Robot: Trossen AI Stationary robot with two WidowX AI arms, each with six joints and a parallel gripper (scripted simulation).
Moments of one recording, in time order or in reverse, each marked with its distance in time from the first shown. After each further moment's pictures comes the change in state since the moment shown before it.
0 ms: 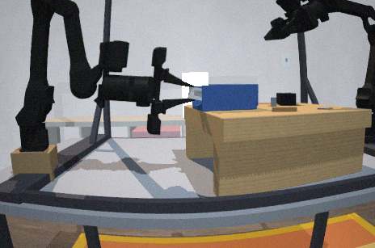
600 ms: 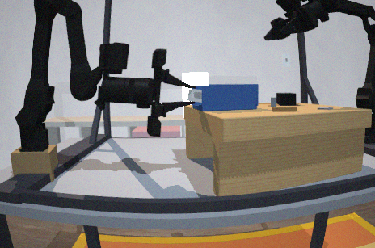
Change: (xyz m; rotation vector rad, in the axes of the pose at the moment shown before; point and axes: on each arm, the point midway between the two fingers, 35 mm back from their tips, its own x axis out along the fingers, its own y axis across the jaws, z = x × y) left arm 0.000 0.000 0.000 0.000 0.000 0.000; right arm 0.001 0.004 0.000 0.000 0.000 -0.002
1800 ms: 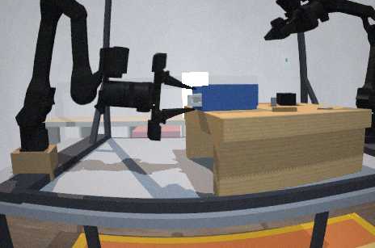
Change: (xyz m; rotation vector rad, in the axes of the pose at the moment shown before) left arm 0.000 0.000 0.000 0.000 0.000 0.000; right arm 0.001 0.009 0.000 0.000 0.000 0.001
